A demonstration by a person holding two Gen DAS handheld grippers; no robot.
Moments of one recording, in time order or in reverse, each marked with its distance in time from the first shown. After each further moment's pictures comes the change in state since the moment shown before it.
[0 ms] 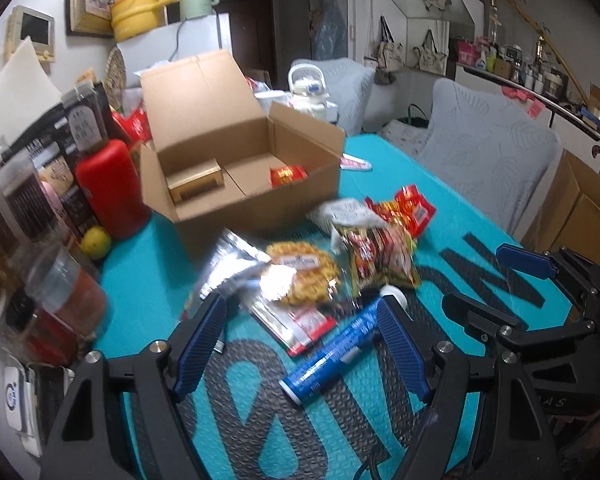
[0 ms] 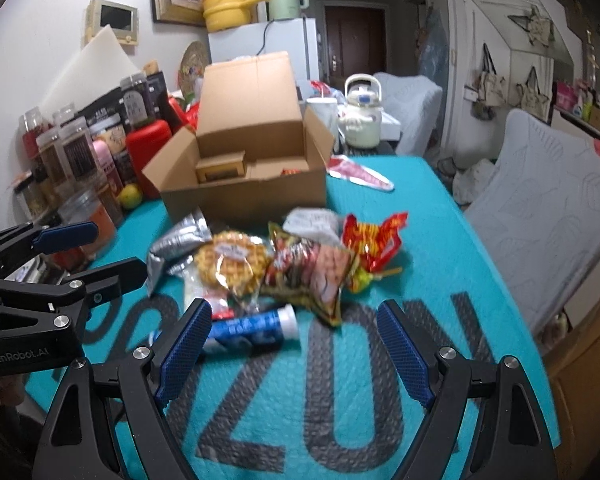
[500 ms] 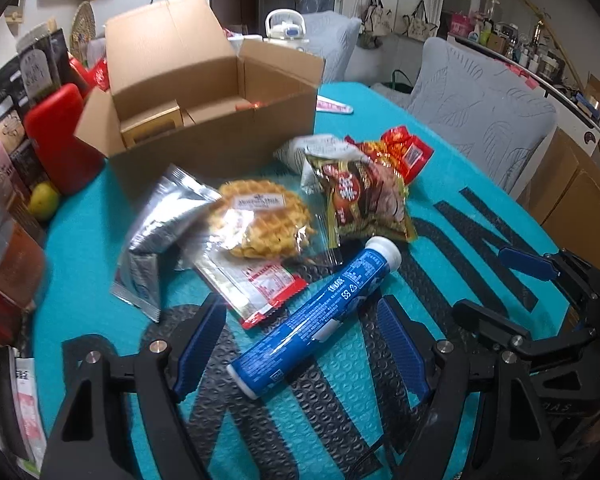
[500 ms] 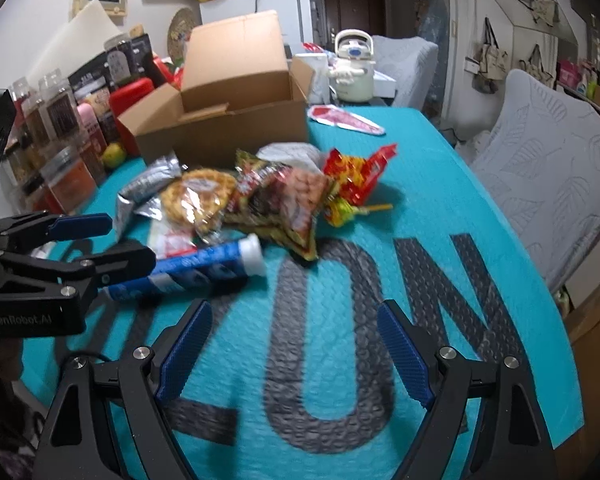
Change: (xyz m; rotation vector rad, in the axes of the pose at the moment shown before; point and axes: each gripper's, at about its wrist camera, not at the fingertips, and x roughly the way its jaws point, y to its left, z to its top) left arm 0.060 -0.011 -0.024 -0.013 0.137 -0.083; right arm 0.031 -0.030 -0.040 0.003 0.101 -0.008
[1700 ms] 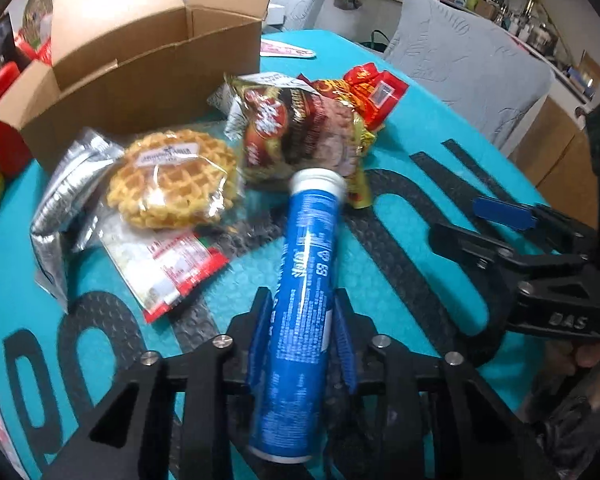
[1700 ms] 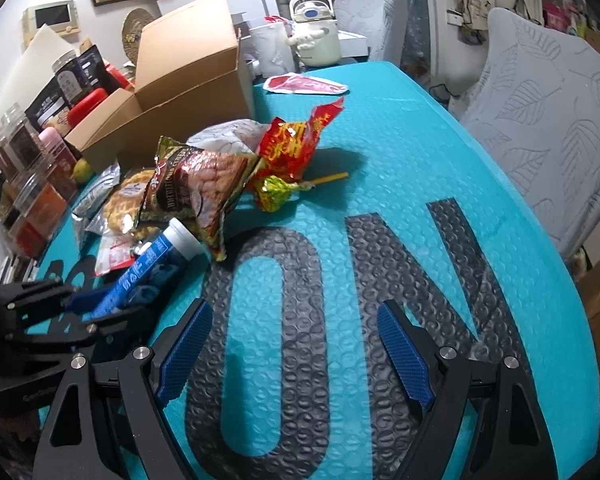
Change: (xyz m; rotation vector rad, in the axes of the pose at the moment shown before) left arm 0.047 -0.034 -0.002 0.013 0.156 -0.104; right arm 0.036 -0.052 0.011 0.127 0.076 0.067
